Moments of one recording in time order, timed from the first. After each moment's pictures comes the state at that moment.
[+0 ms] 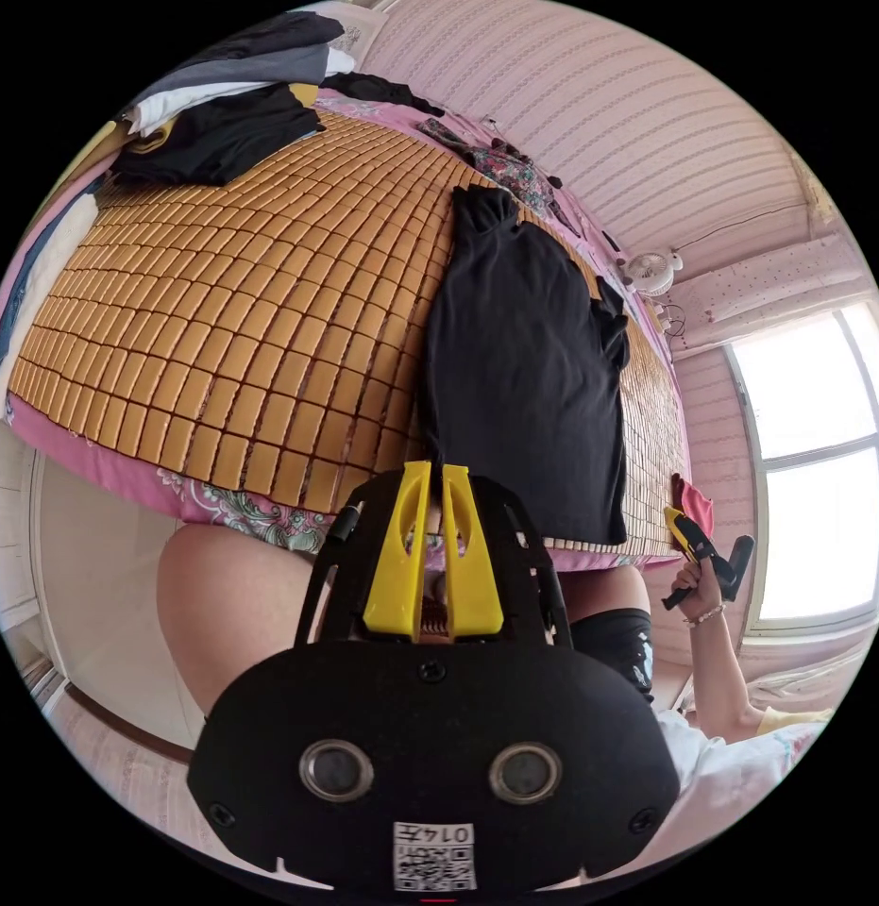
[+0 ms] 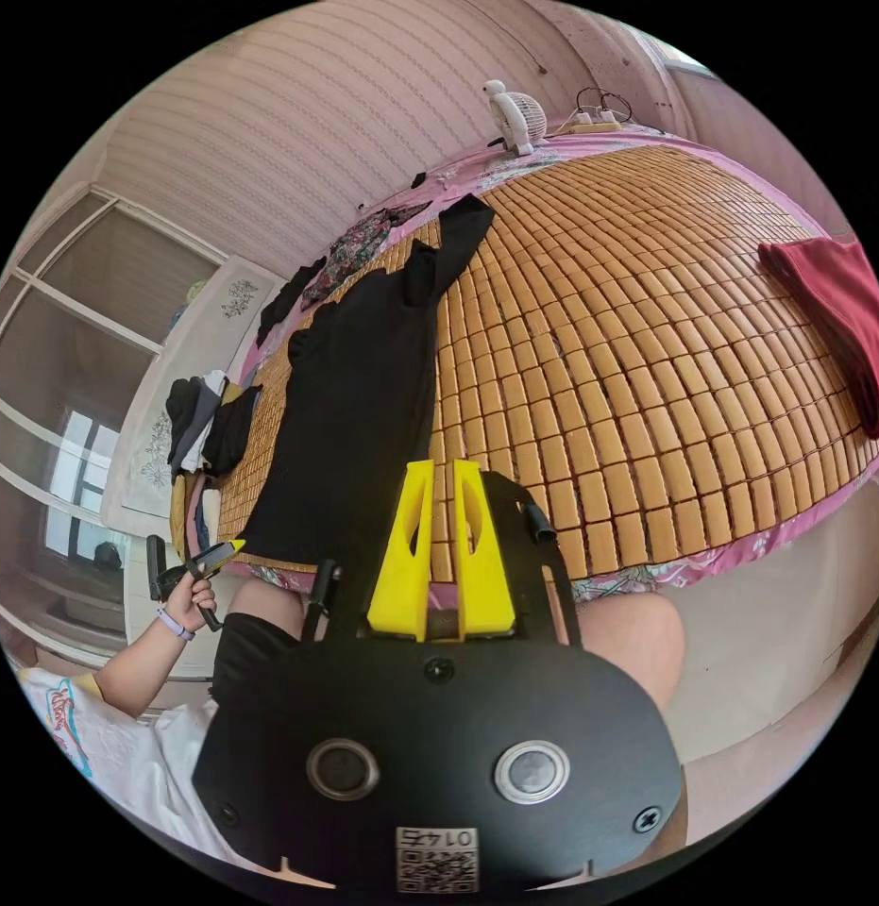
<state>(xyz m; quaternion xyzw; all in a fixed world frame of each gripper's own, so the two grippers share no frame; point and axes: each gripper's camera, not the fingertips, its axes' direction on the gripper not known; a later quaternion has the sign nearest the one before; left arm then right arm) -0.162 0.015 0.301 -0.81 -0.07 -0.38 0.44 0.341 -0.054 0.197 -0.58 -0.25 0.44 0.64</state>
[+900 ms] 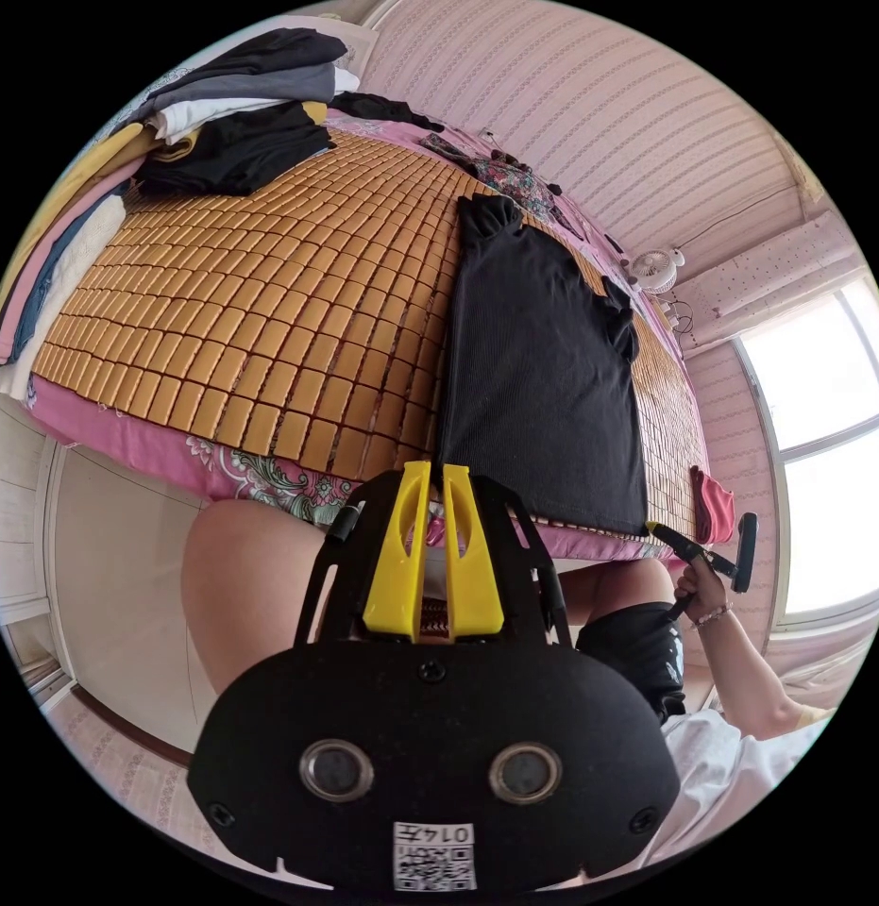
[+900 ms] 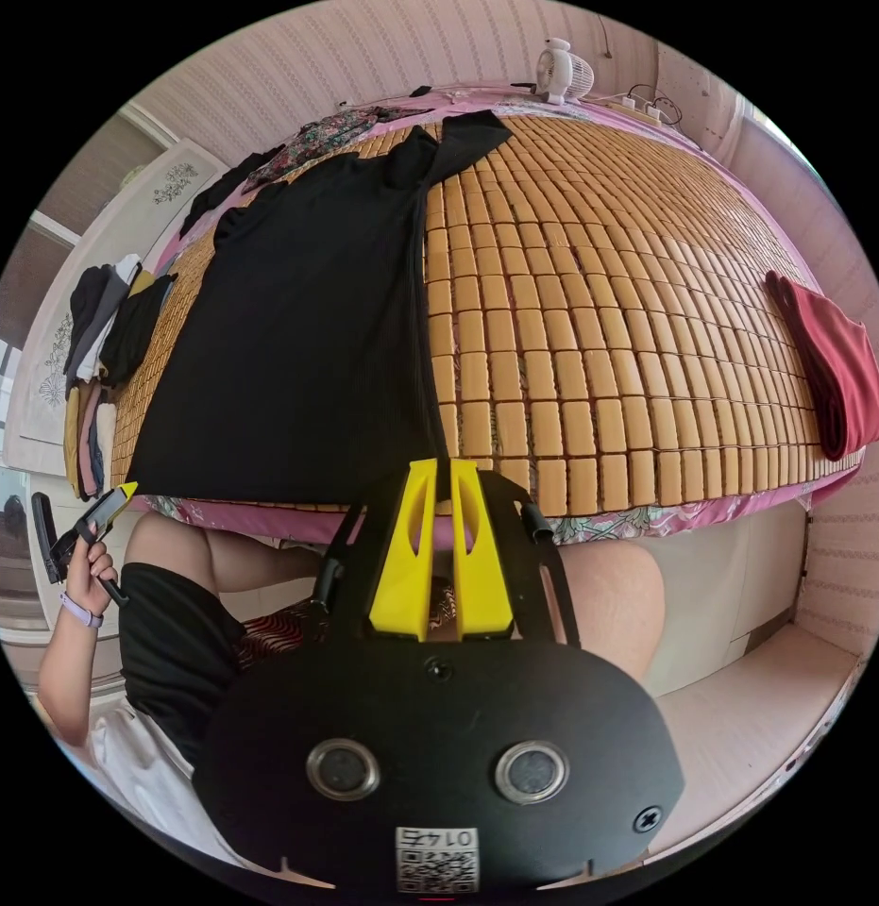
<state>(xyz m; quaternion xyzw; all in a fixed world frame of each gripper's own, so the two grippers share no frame) -0.190 0.018 0.245 -0.81 -0.08 -0.35 0.46 0.209 -0.084 0.202 -0.69 -0.22 0.28 0.63</state>
